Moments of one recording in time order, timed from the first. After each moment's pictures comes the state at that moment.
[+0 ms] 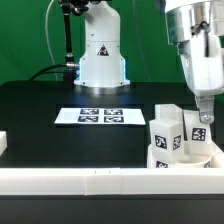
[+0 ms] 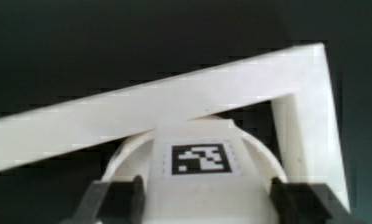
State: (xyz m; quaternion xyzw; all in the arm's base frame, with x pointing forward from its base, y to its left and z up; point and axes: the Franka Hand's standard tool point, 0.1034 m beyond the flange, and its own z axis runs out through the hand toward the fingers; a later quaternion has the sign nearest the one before) arm 0.607 0.121 0.081 -0.58 0.81 -0.01 0.14
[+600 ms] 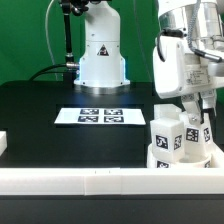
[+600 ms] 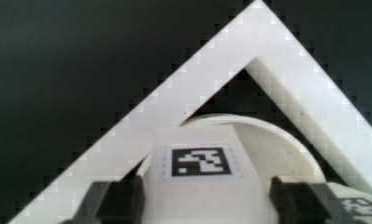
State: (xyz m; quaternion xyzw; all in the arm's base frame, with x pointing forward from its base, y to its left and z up) arm 0.606 0.119 0.080 -0.38 0.91 0.02 0.17
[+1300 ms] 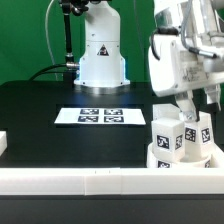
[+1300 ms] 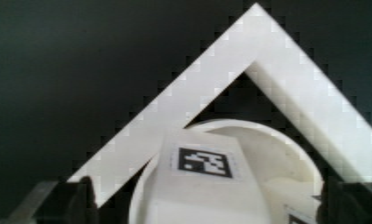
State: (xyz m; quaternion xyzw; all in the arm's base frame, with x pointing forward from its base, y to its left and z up) arm 0.607 0.120 0.090 -0.39 0.90 0.03 0.18
